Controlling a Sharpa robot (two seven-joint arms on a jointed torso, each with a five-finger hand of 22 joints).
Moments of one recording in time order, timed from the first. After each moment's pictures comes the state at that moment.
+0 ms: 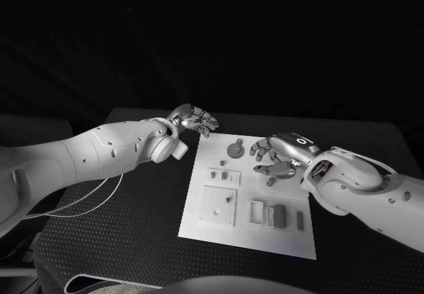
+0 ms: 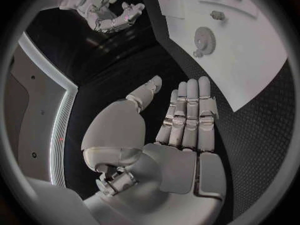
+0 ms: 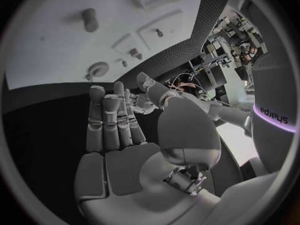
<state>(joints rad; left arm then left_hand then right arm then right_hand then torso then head) 1.23 -0.72 -0.09 1.15 -0.43 -0.25 0.22 1.04 -0.08 0.52 -0.27 0.06 0.86 0.18 0.27 0.55 1.16 0.12 0.07 0.37 0.94 0.06 0.70 0.55 0.05 1.02 -0.04 0.24 1.03 1.21 -0.73 -0.09 1.55 -1.59 -0.36 -0.03 1.10 -0.16 0.61 -0.27 0.07 0.88 0.17 0.22 0.56 1.15 0.10 0.15 0.30 1.10 -0.01 1.23 0.79 0.24 1.03 0.05 0.80 1.31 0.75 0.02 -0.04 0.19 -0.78</state>
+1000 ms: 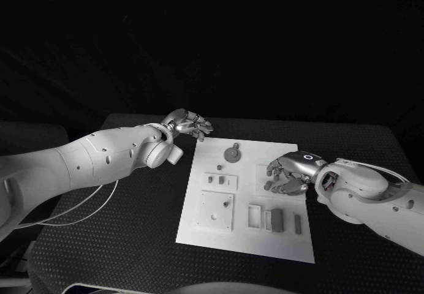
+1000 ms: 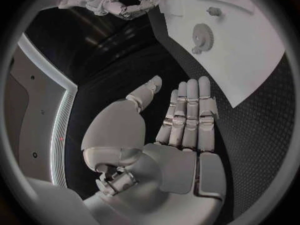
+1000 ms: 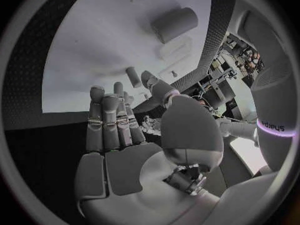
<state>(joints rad) 1.23 -0.73 -0.09 1.14 -0.42 -0.25 0.22 1.04 -0.08 0.52 -0.27 0.06 0.86 0.18 0.27 0.55 1.16 0.12 0.07 0.37 0.94 0.06 0.70 0.55 0.05 1.02 -0.04 0.24 1.03 1.19 -0.76 -0.13 1.48 -1.66 -0.18 -0.06 1.09 -0.22 0.61 -0.24 0.07 0.88 0.17 0.23 0.56 1.13 0.11 0.15 0.32 1.07 0.00 1.22 0.79 0.25 1.01 0.06 0.79 1.31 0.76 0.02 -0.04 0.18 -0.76</state>
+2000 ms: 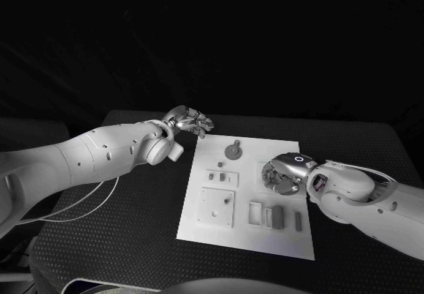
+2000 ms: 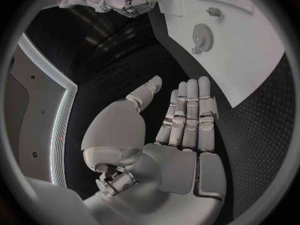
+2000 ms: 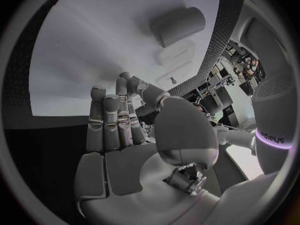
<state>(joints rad) 1.23 -0.73 -0.09 1.14 -0.42 -0.25 0.22 1.04 -0.08 0.52 -0.27 0.06 0.86 0.18 0.27 0.55 1.16 0.12 0.07 0.37 0.94 0.06 0.69 0.56 0.06 1.02 -0.04 0.23 1.03 1.17 -0.71 -0.13 1.45 -1.73 -0.20 -0.06 1.17 -0.05 0.71 -0.28 0.08 0.99 0.13 0.29 0.57 1.24 0.06 0.21 0.38 1.12 -0.05 1.22 0.78 0.25 1.04 0.04 0.81 1.31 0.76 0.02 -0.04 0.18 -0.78</state>
